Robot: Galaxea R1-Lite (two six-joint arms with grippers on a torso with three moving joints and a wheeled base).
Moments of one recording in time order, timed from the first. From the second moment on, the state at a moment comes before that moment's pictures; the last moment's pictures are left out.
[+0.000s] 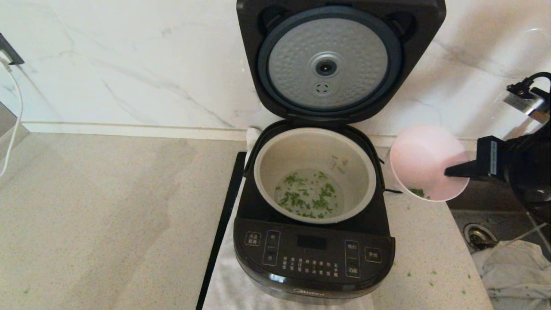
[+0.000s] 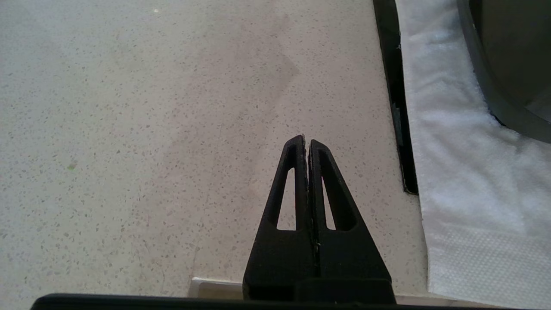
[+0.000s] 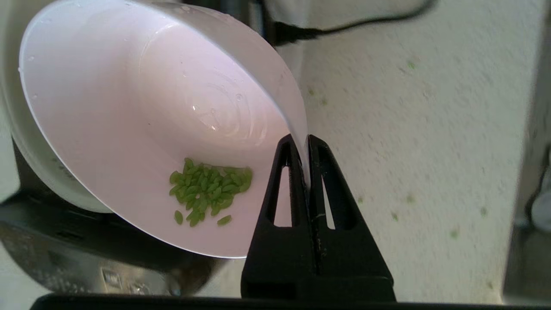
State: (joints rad) left arm -0.02 0.00 -0.02 0.05 -0.01 0.03; right arm 0.22 1.40 -1.27 0.47 0.06 0.46
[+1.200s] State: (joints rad) left arm -0.02 0.00 -0.02 0.05 -0.01 0.03; right arm -0.71 1.60 -1.18 0.53 0.44 0.32
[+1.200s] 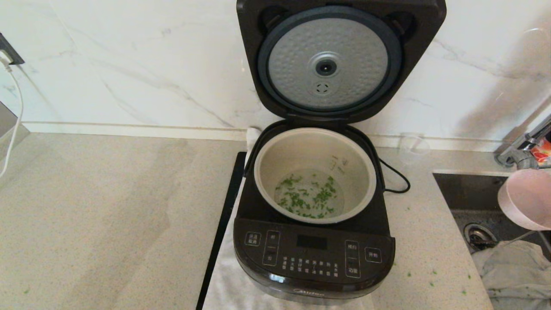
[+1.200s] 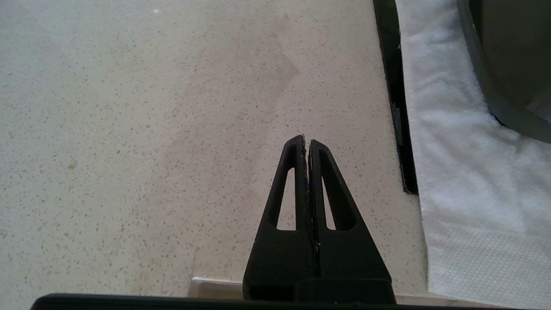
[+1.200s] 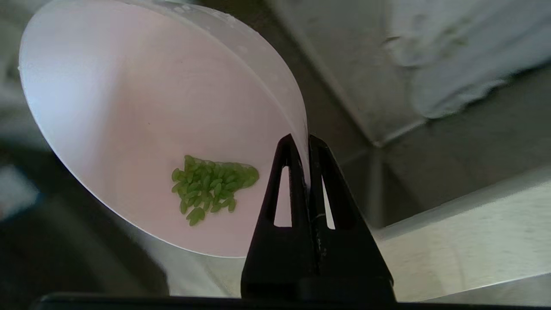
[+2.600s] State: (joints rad) left arm -0.02 0.00 -0.02 0.05 -0.01 0.03; right arm -1.13 2.26 -1.72 0.65 0.68 0.38
